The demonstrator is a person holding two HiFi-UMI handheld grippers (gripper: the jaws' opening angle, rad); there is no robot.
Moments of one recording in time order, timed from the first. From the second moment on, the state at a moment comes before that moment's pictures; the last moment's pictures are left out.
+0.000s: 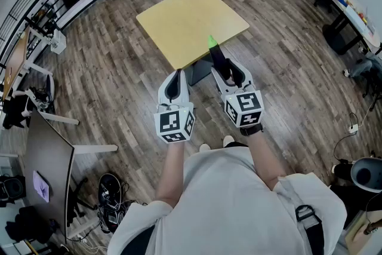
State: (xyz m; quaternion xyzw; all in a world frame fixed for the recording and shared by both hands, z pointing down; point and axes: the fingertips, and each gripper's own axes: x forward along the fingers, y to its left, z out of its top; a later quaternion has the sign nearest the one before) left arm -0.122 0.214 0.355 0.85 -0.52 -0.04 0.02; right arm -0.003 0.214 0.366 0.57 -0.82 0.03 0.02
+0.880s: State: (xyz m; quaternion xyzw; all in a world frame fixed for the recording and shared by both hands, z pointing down) left arm -0.154 0.105 0.406 0.82 -0.56 -0.02 0.06; right arm -0.031 0.092 0.409 0.52 -0.85 0.09 0.01
